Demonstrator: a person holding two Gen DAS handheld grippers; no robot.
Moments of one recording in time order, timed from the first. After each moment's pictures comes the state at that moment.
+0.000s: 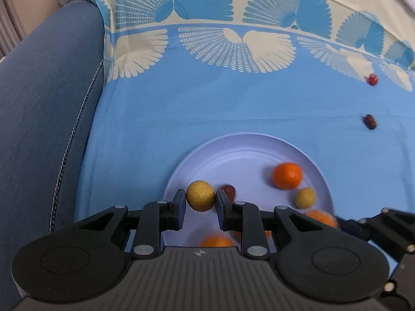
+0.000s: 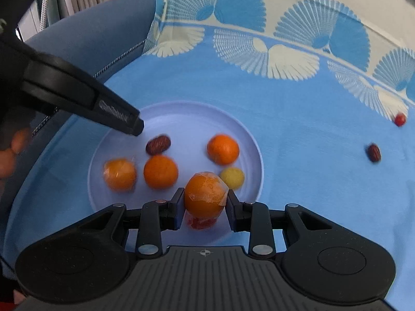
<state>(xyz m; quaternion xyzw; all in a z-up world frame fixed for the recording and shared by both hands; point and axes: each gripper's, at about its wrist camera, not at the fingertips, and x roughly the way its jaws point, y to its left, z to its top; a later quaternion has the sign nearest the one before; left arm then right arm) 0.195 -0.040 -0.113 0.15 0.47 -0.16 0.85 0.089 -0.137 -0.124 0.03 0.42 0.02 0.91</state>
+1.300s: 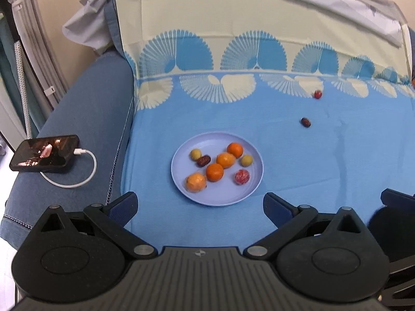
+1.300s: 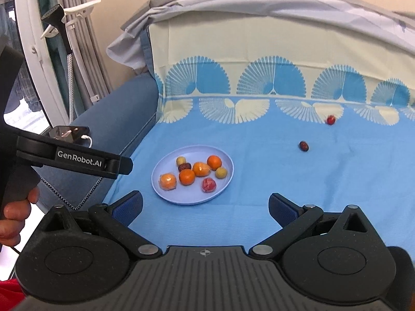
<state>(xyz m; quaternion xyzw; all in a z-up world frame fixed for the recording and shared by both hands) -0.024 0.006 0.027 0.14 0.38 -0.17 0.90 -0.146 -0.147 0.008 0.12 0.29 -0.02 0.95</state>
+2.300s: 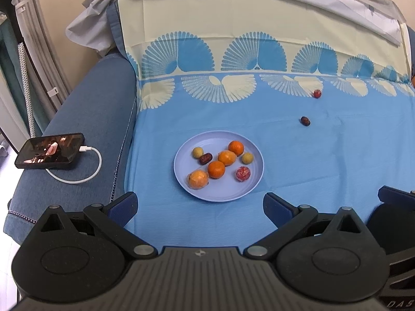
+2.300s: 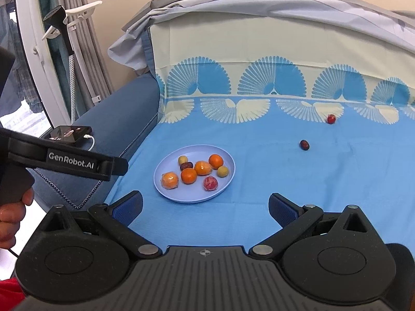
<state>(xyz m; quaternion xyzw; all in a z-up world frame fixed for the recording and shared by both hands) -0.031 0.011 0.023 0.15 0.38 -0.17 0.90 -0.148 -0.141 0.004 0.13 0.29 -0.02 0.95</state>
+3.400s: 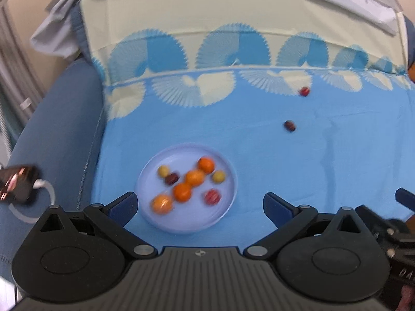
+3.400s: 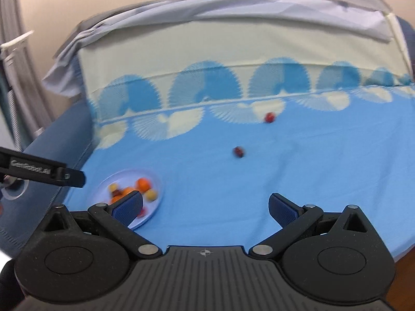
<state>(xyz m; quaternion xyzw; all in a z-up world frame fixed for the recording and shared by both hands) 0.019 -0.083 0.019 0.17 0.40 -0.20 0.88 -0.135 -0.241 -0.013 0.17 0.27 -0.15 0.94</state>
